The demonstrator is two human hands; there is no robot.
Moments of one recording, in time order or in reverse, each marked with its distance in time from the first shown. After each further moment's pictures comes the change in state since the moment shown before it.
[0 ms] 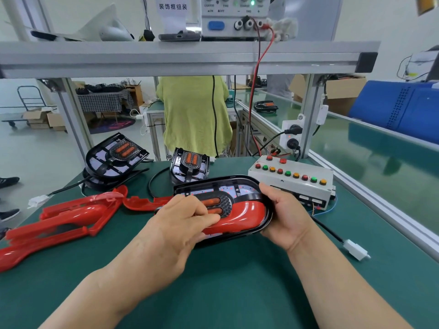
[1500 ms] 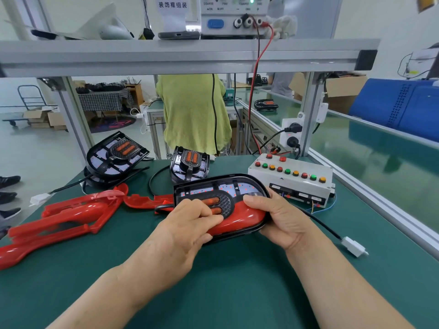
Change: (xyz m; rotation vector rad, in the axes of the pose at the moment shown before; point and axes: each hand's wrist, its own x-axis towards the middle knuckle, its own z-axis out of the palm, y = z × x) left_hand -0.002 -0.007 0.025 -0.027 0.035 -0.007; right_hand -0.001 0.006 -0.004 -0.074 -0.170 -0.059
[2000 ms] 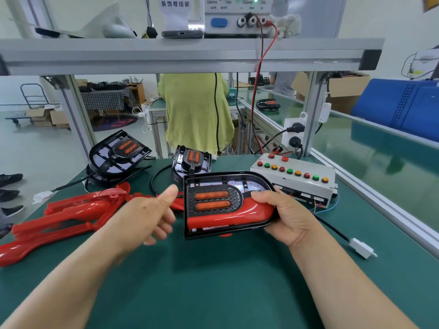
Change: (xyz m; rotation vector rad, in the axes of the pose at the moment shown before) left_hand 0.003 -0.032 -0.035 -0.521 -0.053 -1.030; right_hand 0.000 -0.006 -0.005 0.074 0.057 0.011
